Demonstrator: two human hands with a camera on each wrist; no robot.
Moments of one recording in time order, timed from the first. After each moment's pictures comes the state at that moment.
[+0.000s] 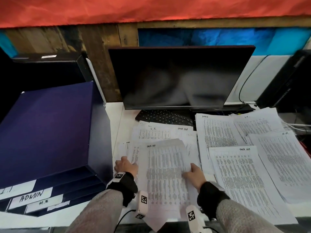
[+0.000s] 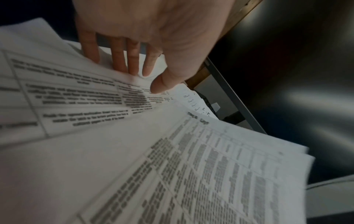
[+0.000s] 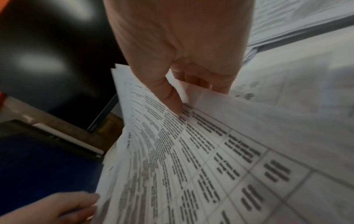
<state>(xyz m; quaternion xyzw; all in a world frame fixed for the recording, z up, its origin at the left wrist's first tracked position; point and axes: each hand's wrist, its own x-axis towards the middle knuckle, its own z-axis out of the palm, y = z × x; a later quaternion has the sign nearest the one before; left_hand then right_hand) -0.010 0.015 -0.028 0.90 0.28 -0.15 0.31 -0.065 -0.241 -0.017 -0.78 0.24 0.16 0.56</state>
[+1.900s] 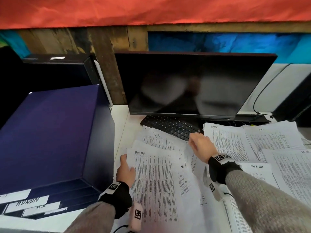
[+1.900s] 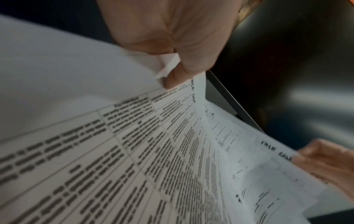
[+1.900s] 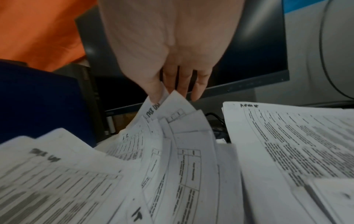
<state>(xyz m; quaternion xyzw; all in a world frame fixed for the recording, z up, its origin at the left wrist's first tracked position) -0.018 0.011 0.003 0.86 0.23 -0.06 0.45 0.062 -0.277 0.051 -0.98 -0.13 -0.02 0.16</state>
